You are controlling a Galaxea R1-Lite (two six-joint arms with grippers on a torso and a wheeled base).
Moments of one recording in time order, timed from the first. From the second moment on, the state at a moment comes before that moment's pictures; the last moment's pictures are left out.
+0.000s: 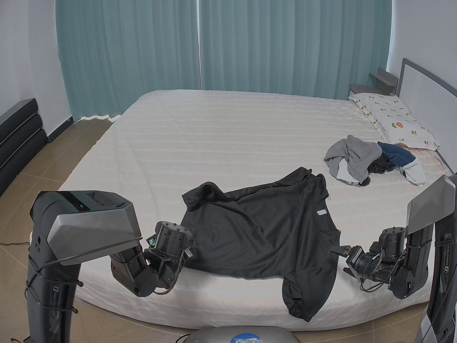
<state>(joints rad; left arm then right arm) -0.49 2.40 -0.78 -0.89 0.45 -0.90 0.09 2.39 -0.22 -1.55 0.25 0.91</state>
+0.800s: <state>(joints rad) -0.47 2.34 -0.52 -1.09 0.42 -0.76 0.09 2.39 -0.22 -1.55 0.25 0.90</state>
